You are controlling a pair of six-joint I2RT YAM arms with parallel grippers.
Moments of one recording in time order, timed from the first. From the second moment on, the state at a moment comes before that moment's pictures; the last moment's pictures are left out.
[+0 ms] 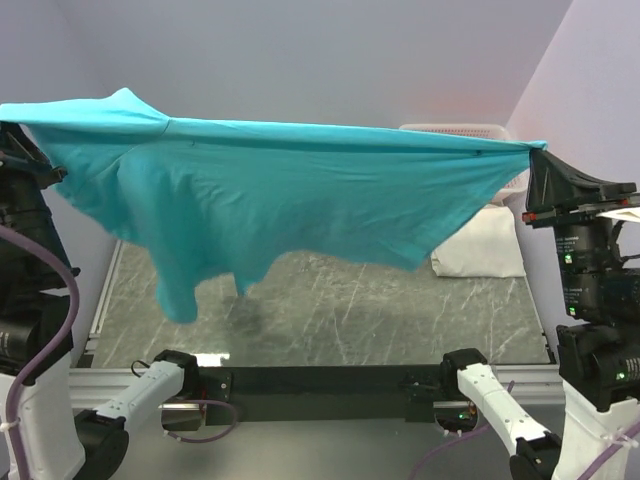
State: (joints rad) left arm -0.22 0.91 1.85 -0.37 -0.62 0.03; right arm 0.17 0.73 1.58 -0.40 0.06 0.20
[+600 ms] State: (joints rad) left arm -0.16 1.45 1.21 -0.08 -0.51 0.16; right arm 0.16 1.23 1.13 -0.30 0.03 0.17
